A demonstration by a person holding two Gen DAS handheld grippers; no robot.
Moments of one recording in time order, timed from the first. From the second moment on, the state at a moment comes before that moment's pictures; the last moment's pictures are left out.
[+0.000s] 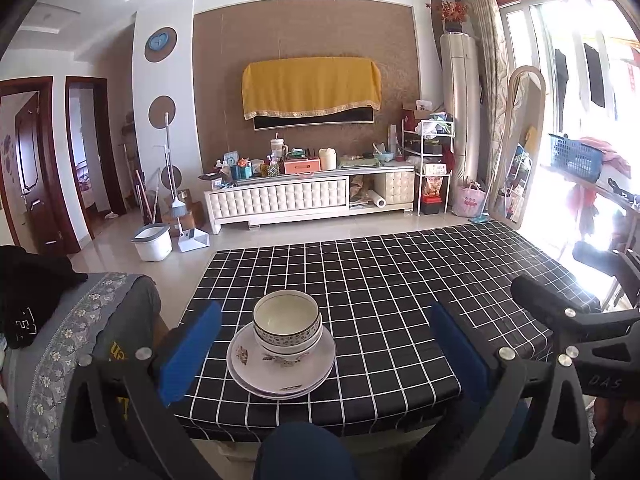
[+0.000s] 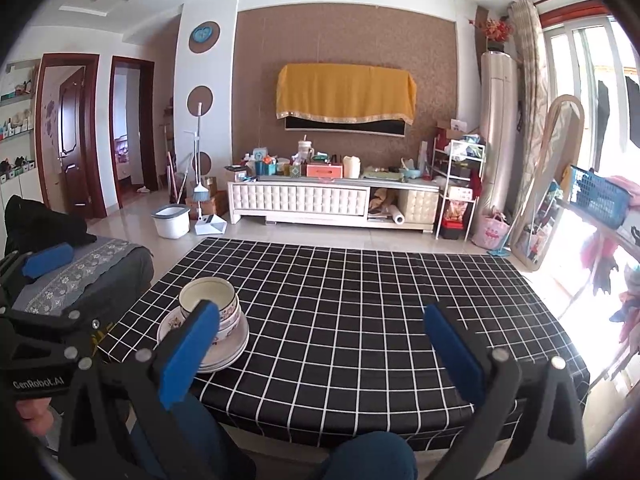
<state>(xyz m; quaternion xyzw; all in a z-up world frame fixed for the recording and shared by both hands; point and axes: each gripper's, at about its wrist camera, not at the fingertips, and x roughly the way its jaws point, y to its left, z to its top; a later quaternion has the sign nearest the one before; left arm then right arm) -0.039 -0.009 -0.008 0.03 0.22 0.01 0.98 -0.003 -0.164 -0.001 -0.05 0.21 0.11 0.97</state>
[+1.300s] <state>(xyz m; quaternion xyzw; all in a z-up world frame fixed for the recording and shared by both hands) -0.041 -0.010 -0.011 0.02 0.24 0.01 0.97 -0.004 -0.168 0.000 -0.05 0.22 0.11 0.97</state>
